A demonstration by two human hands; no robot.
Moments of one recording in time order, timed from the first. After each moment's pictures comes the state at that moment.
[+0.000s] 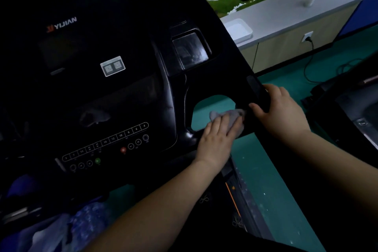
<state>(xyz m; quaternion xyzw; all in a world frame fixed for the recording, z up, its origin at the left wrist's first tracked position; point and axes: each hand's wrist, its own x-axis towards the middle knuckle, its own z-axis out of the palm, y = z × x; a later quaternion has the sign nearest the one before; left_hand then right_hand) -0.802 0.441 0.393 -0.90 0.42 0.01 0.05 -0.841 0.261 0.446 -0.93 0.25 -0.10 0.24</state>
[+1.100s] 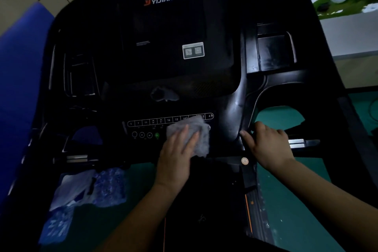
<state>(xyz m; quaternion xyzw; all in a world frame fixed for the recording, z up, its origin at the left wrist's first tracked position) -0.795 0.671 0.381 -0.97 0.20 -0.13 -0.06 -0.783 0.404 0.387 -1.00 0.04 -0.03 0.09</state>
